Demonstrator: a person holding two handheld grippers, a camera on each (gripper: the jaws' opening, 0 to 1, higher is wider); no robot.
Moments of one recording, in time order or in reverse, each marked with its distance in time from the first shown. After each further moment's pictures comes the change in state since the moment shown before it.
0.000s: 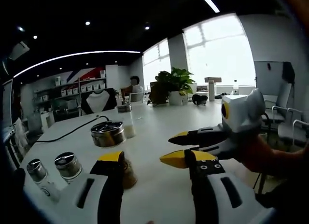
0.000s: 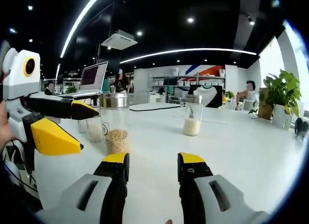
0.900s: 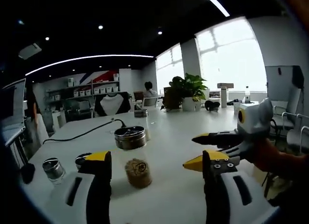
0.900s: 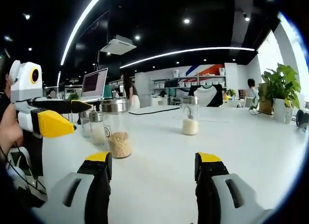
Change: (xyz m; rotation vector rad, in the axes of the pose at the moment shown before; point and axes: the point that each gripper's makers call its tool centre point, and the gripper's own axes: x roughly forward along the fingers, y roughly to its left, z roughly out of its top) left arm -0.019 0.025 0.011 -0.019 -0.042 0.112; right arm -0.014 -0.003 0.002 0.062 -0.024 0.035
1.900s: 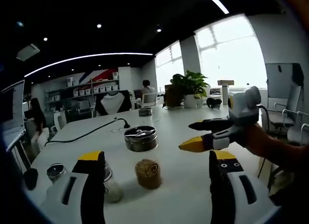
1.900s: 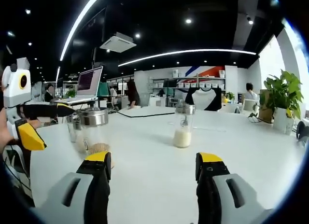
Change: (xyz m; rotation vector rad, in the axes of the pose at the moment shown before) left arm 0.003 0.021 0.001 0.008 0.024 0.009; right arm 0.039 -0.031 0.029 -0.052 0.009 -0.018
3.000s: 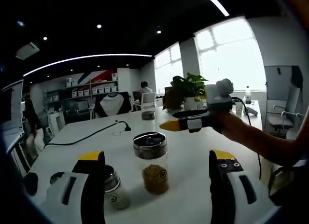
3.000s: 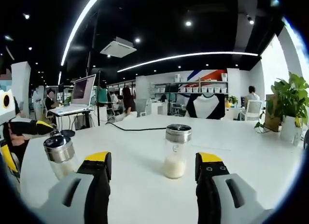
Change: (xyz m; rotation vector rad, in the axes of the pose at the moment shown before) left arm 0.005 0.013 0.009 -0.008 -0.017 -0.014; right arm 0.062 -0.040 0.049 0.003 -0.048 0.029
